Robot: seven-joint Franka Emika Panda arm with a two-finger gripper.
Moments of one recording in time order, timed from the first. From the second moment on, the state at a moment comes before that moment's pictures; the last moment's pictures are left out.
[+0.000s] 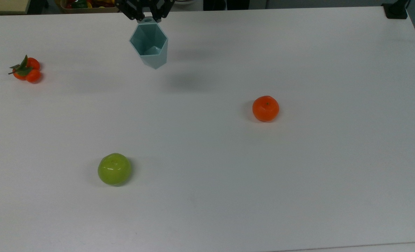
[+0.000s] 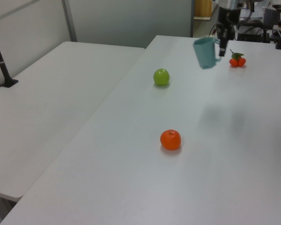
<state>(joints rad) 0.00 -0.12 -0.03 -1.96 0.01 1.89 -0.18</state>
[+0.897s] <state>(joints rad) -0.04 -0.17 -0.09 -2.38 0.01 2.24 -0.28</state>
